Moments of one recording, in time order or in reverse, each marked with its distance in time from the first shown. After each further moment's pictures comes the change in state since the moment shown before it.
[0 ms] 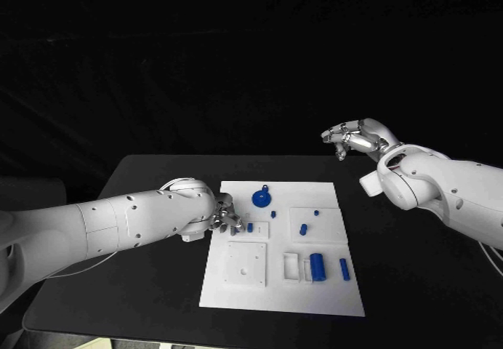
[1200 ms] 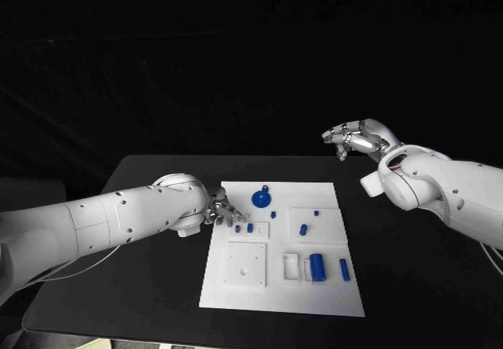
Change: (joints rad) left arm -0.002 -0.036 0.043 -0.005 0.043 -0.040 0.009; left_hand -0.062 -0.060 -0.169 0.087 -0.006 -0.015 0.004 0.005 0.020 -0.004 0.003 0.000 -0.002 -0.005 0.001 0.004 -0.004 0.000 -0.020 0.006 -0.004 0.000; right arm 0.000 -0.004 0.000 0.000 -0.001 0.000 0.000; right_hand 0.004 -0.004 0.003 0.003 0.000 -0.001 -0.003 0.000 0.000 0.002 0.001 0.000 -0.001 0.000 0.000 0.004 -0.002 0.000 0.000 0.000 -0.004 0.002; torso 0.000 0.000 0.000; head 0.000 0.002
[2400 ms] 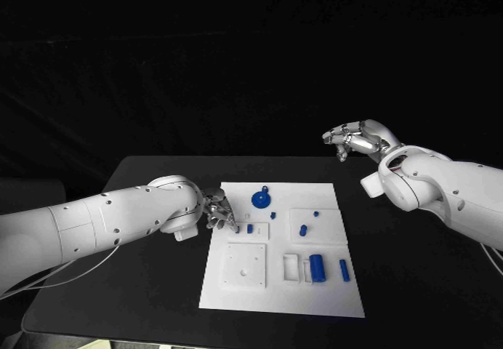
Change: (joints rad) left arm -0.008 -0.057 0.019 0.060 0.089 0.011 0.067; left_hand 0.289 0.206 -0.069 -0.279 0.002 -0.065 0.030 -0.063 -0.081 -0.048 0.027 -0.027 -0.028 -0.045 0.025 -0.023 -0.028 0.000 -0.041 0.012 -0.026 0.000; right arm 0.000 -0.004 0.000 0.003 0.000 0.000 0.000; right_hand 0.000 0.000 0.000 0.000 0.004 0.000 0.004 0.000 0.000 0.000 0.000 0.004 -0.002 0.000 0.000 0.000 -0.002 0.000 0.000 0.000 0.000 0.001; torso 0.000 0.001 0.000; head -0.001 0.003
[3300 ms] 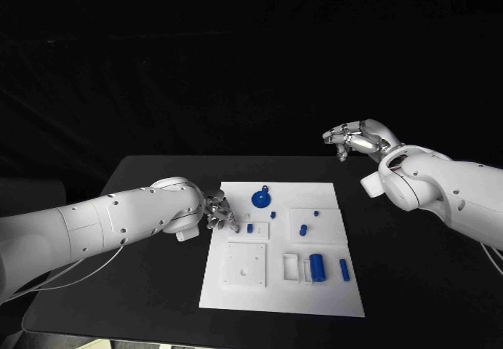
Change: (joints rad) left arm -0.018 0.030 -0.002 -0.059 0.004 -0.005 0.013; left_hand -0.022 0.025 -0.008 0.019 0.000 0.009 -0.005 -0.004 -0.007 0.000 0.000 0.000 -0.002 0.002 0.002 0.000 0.000 0.000 0.000 0.000 0.000 0.001; right arm 0.000 0.000 0.000 0.002 0.000 0.000 0.000; right_hand 0.000 0.000 0.000 0.000 0.000 -0.001 -0.002 0.000 0.000 0.000 0.000 0.000 -0.001 0.000 0.000 0.000 -0.001 0.000 0.000 0.000 0.000 0.001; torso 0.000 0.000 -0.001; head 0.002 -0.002
